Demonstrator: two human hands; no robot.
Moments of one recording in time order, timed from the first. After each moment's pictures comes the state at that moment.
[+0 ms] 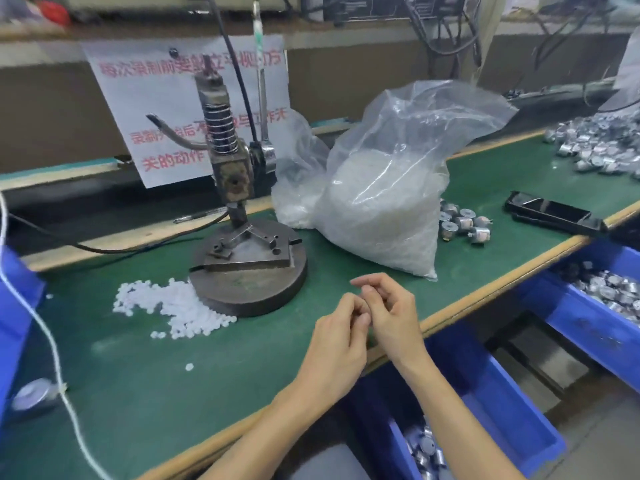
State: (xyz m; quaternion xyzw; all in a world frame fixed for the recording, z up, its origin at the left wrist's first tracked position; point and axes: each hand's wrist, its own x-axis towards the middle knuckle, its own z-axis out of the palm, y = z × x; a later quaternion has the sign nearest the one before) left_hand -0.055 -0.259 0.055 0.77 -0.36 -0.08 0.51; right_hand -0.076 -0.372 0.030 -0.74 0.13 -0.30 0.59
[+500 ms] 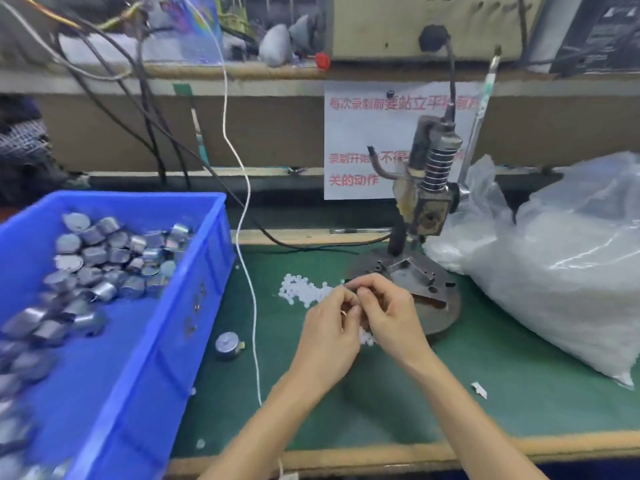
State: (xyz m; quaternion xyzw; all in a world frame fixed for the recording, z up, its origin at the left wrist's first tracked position) left_hand 0.020 -0.106 0.085 0.85 -0.14 0.05 0.51; right_hand 0.037 -0.223 0.066 -0.78 -0.08 -0.16 0.59
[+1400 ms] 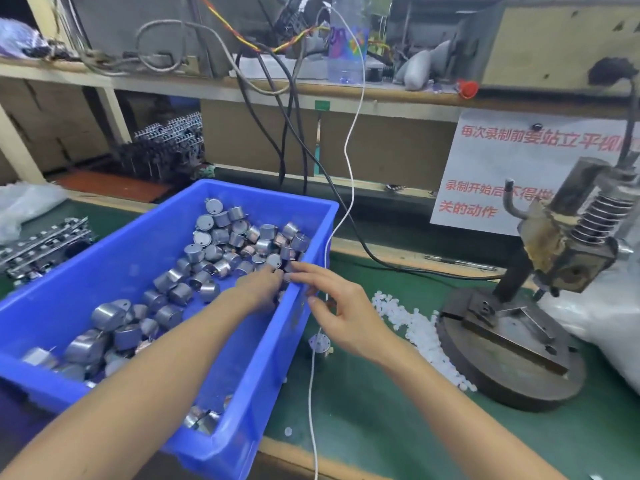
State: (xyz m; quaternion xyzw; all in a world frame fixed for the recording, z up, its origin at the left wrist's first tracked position) left_hand 0.123 0.124 0.069 0.99 -0.01 -0.14 0.00; right_hand 0.069 -0.066 0.096 -0.78 -0.38 -0.04 0.50
